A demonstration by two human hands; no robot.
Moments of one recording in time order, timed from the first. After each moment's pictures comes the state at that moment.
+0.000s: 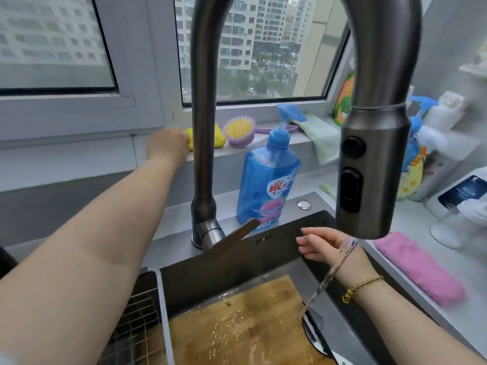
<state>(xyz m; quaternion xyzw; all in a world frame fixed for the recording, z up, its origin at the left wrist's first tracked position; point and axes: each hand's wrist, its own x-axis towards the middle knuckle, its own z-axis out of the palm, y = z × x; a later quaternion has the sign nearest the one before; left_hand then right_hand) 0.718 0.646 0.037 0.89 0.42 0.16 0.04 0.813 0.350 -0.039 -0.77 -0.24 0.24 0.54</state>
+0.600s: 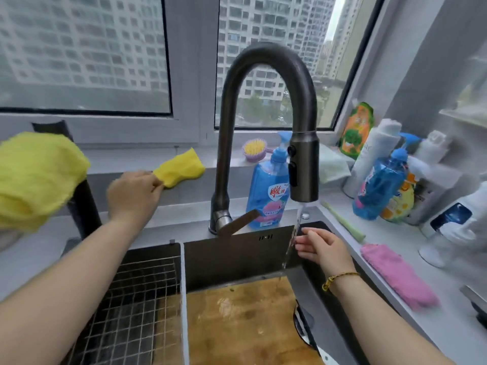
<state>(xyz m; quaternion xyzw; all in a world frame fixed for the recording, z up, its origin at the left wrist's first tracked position) 0.553 0.553 0.031 0.82 0.43 0.37 -0.02 0.767 0.319 0.005 -0.72 -0.22 0.25 0.61</state>
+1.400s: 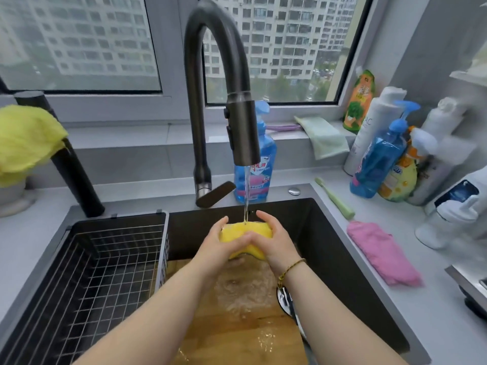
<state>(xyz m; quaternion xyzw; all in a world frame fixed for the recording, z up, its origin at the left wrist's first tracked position) 0.646 0.354 -0.028 0.53 0.42 0.22 0.71 0.759 0.291 -0.014 -0.71 -0.36 0.38 0.47</state>
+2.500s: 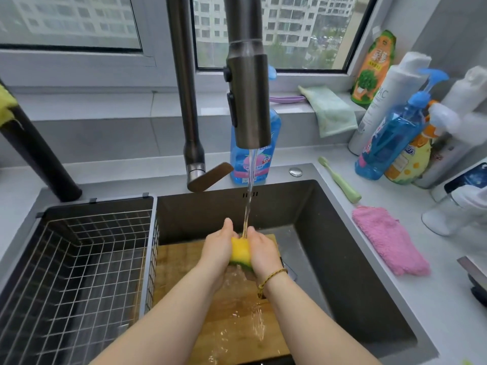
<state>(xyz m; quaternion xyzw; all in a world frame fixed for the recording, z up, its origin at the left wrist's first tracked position) 0.676 0.362 -0.057 0.46 0.55 0.20 0.67 0.741 0.320 -0.074 -0.76 -0.17 0.42 0.46</state>
